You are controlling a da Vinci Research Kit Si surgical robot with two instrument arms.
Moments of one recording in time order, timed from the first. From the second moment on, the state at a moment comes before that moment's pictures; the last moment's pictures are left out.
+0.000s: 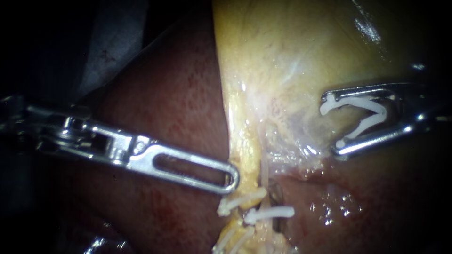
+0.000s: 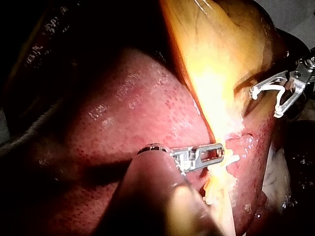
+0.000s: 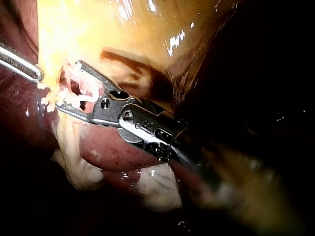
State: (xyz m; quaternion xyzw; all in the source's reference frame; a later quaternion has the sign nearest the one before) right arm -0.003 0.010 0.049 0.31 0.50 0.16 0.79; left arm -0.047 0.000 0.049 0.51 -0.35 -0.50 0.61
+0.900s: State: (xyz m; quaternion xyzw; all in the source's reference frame) right arm 0.001 0.003 0.053 0.36 0.48 0.21 0.77; left arm -0.043 0.003 0.046 0.51 -0.35 -0.50 0.60
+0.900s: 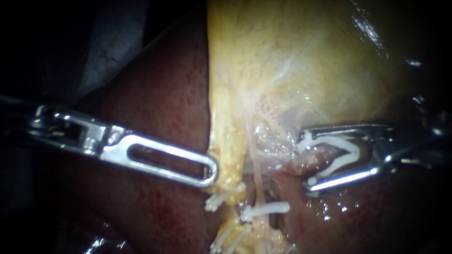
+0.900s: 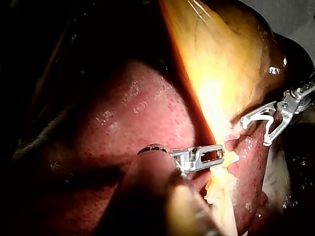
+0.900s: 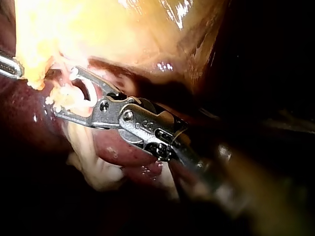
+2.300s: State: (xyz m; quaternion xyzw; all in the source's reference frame) right arm 0.007 -0.001 0.061 0.39 0.46 0.21 0.77; left arm -0.042 0.004 0.042 0.51 -0.35 -0.51 0.59
